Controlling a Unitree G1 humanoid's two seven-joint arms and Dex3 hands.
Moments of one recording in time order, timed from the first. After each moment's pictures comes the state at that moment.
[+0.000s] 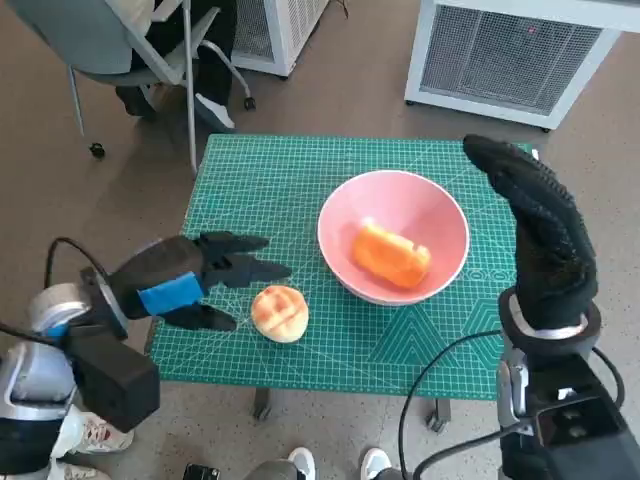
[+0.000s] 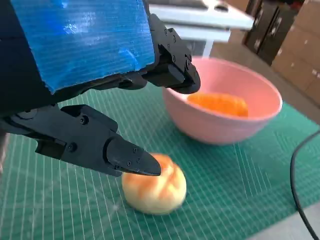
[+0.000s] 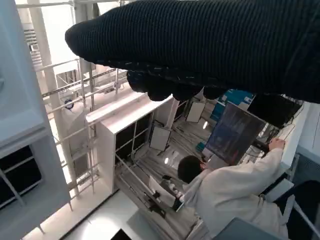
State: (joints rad) left arm -0.32 0.77 -0.09 -0.01 0.17 -0.43 -0.69; right arm -0.42 -0.18 -0.06 0.01 0.07 -0.73 0.15
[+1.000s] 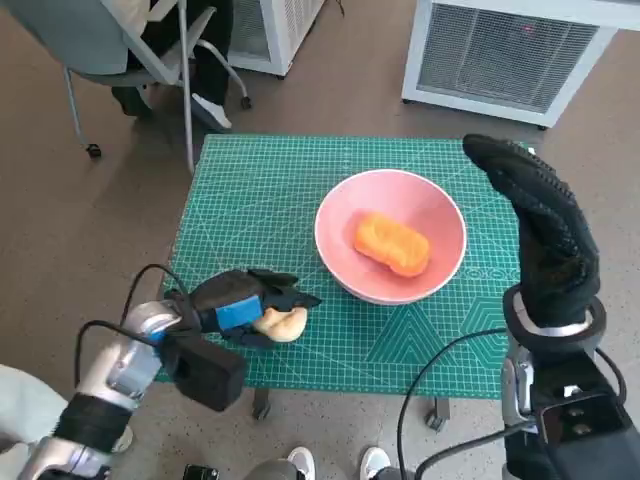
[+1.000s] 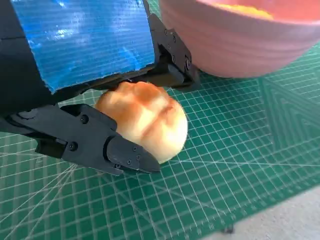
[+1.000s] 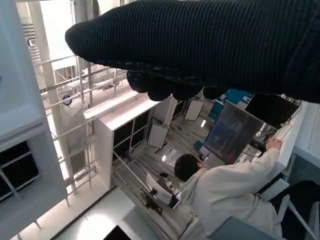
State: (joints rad) left arm -0.43 0.57 -0.33 0.41 0.48 -0.53 -0.46; right arm -0.43 -0.19 -0.07 0.01 0.07 -0.72 0.16
